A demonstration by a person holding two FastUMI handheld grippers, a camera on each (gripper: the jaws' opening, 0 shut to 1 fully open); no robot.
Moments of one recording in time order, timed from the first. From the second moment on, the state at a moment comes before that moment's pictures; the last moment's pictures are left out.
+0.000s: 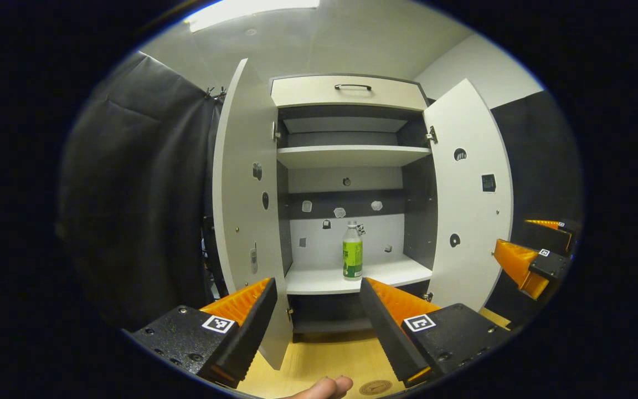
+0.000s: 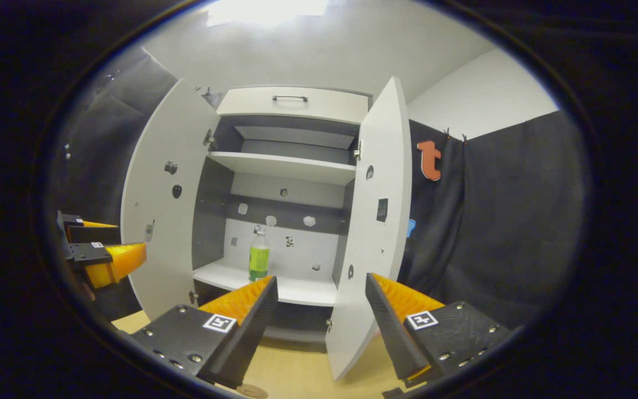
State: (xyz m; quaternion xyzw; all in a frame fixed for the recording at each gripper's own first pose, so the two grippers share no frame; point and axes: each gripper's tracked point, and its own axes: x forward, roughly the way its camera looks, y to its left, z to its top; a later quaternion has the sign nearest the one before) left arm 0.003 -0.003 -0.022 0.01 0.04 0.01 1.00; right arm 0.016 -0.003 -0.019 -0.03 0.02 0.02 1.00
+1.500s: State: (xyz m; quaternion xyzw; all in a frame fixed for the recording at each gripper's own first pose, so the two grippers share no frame) left arm 0.287 -0.067 -0.137 -0.06 0.08 -0.05 0.99; right arm 0.046 -0.054 -0.067 0.02 0.05 0.02 1.00
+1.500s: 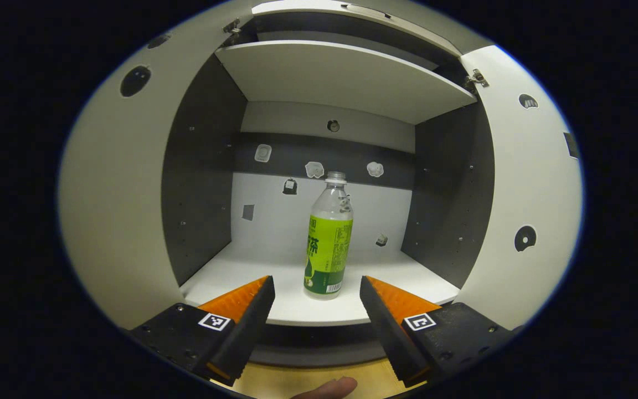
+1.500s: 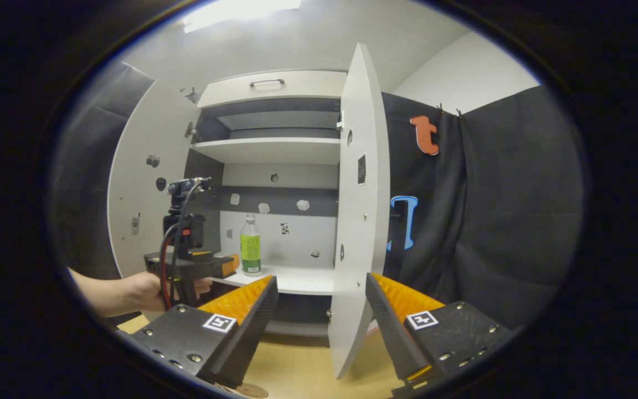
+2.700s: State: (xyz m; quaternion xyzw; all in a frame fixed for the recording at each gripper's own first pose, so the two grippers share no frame) left arm 0.335 -0.079 -0.093 -0.03 0.05 -0.08 1.00; right arm 0.004 -0.086 -0.074 0.01 0.06 -0.02 1.00
